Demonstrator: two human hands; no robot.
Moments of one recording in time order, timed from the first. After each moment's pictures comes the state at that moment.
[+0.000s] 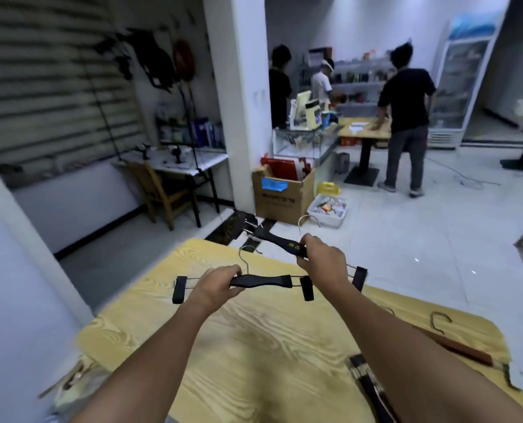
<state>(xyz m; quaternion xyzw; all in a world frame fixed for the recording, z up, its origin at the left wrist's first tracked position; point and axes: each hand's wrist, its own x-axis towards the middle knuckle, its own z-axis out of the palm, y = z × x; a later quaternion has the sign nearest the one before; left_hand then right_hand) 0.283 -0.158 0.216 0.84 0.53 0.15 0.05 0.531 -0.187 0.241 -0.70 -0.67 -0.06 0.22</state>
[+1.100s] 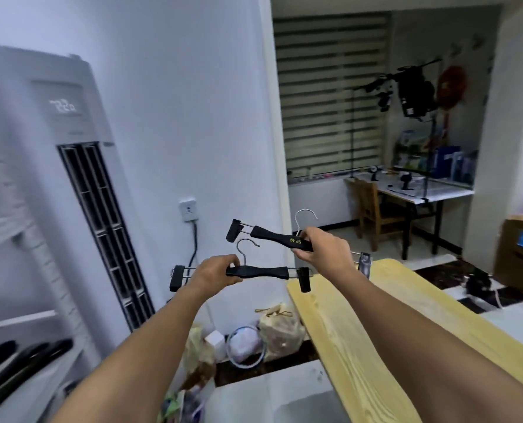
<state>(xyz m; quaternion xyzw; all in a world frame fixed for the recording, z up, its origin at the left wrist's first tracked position) 0.080 -0.497 0.334 0.50 0.85 0.18 -0.04 0.266 -0.310 0.337 -0.29 -0.90 0.05 0.33</state>
